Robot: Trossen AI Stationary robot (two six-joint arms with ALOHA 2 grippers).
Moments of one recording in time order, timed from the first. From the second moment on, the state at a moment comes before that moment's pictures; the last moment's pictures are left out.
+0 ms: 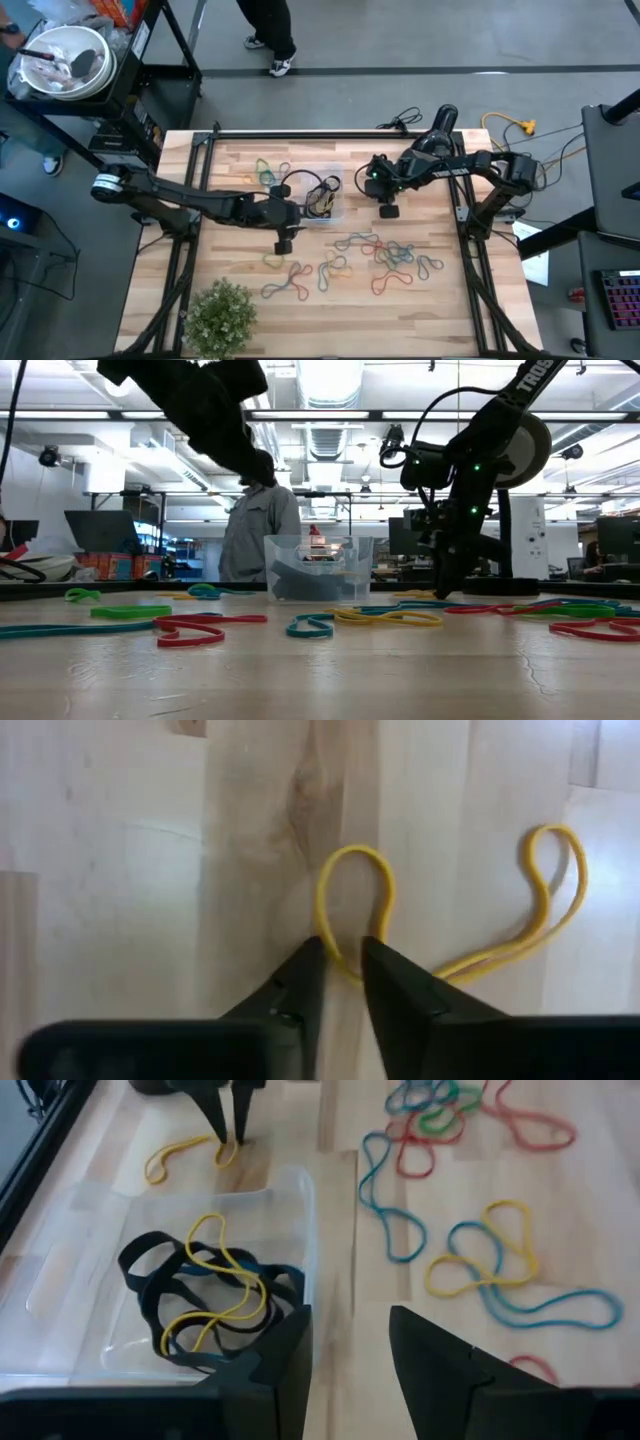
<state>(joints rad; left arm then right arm) -0.12 1.34 0.88 -0.23 -0.24 -0.05 -0.41 1.67 0.80 -0.37 0.04 -0.48</state>
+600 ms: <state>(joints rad) -0.20 1.27 0.87 -0.50 -0.28 -0.26 -0.37 1.51 0.79 -0.37 0.05 -0.40</state>
